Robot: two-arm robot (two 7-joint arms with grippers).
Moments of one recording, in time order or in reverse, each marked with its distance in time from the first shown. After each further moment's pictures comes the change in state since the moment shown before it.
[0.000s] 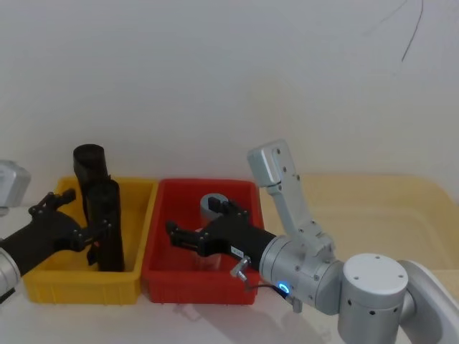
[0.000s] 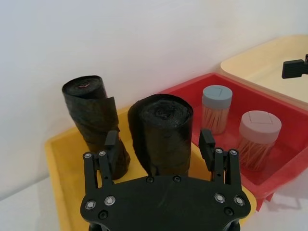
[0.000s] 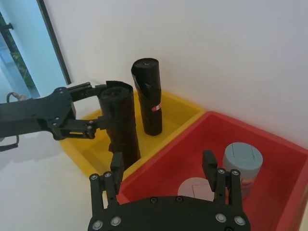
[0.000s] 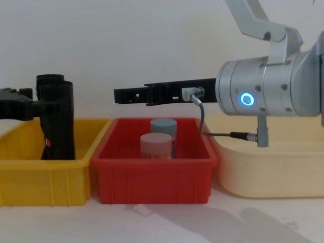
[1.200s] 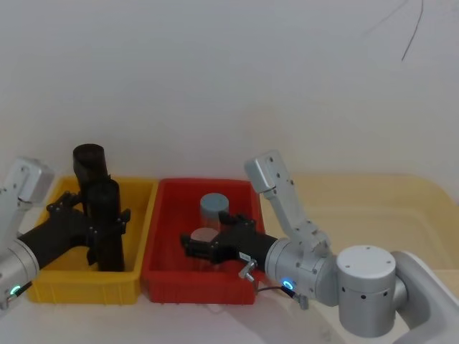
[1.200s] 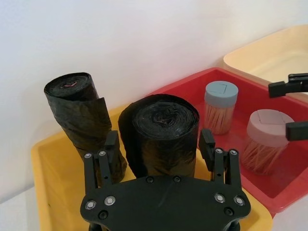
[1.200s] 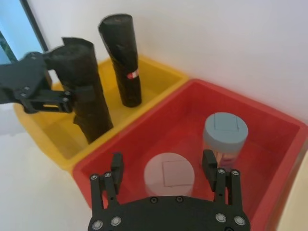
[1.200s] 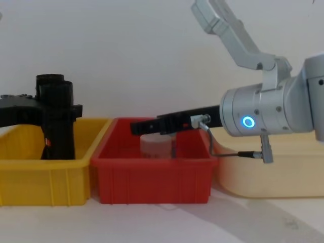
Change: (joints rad) left arm -0.089 -0.038 0.062 0.104 0.035 -0.007 -0.006; right arm 0.084 -0.003 -0.016 0.178 -0.028 0.017 0.040
